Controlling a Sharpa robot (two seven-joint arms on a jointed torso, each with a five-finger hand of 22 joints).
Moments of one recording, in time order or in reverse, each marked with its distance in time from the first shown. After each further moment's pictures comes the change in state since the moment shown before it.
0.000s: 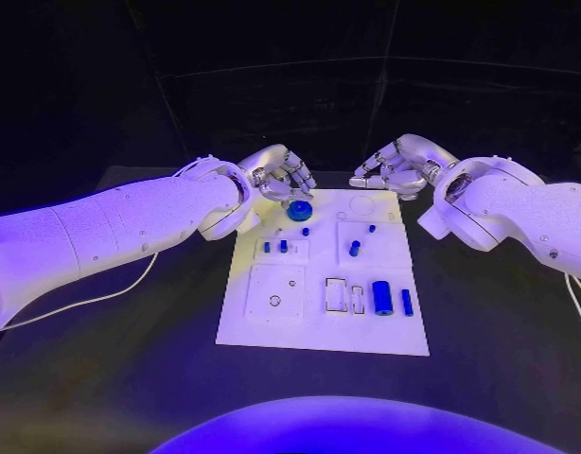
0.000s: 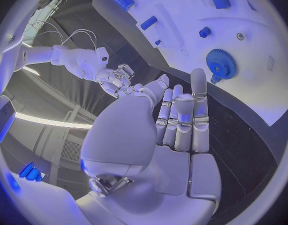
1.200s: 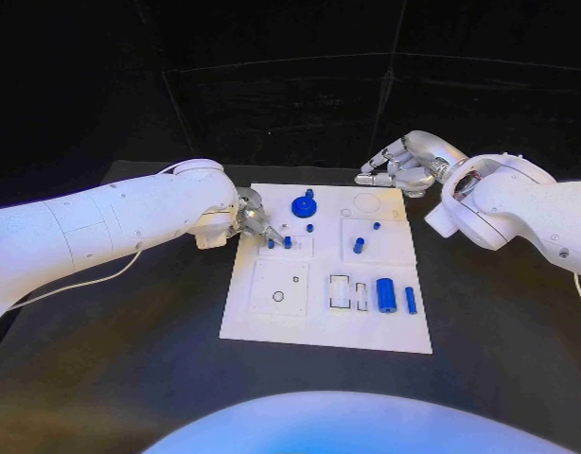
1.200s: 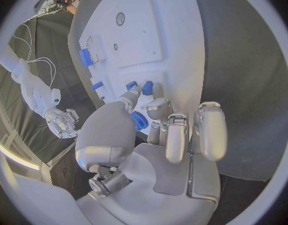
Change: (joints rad) left arm -0.001 -0.039 0.000 0.010 -0.116 0.478 -0.641; left_hand -0.450 -0.004 -0.095 0.091 -0.016 0.122 -0.139 0.268 0.243 0.407 -0.140 0.701 0.701 0.248 -0.110 0.445 0.424 -0.125 0.340 -0.100 0.682 0.652; right arm 0.000 -0.009 0.000 0.005 -0.001 0.001 0.000; right_hand -0.015 -0.017 0.007 0.002 -0.064 0.000 0.000 -0.009 0.000 0.001 0.001 -0.008 0.002 0.000 0.000 0.005 -0.003 0.000 0.000 0.000 0.004 0.001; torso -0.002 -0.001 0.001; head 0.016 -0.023
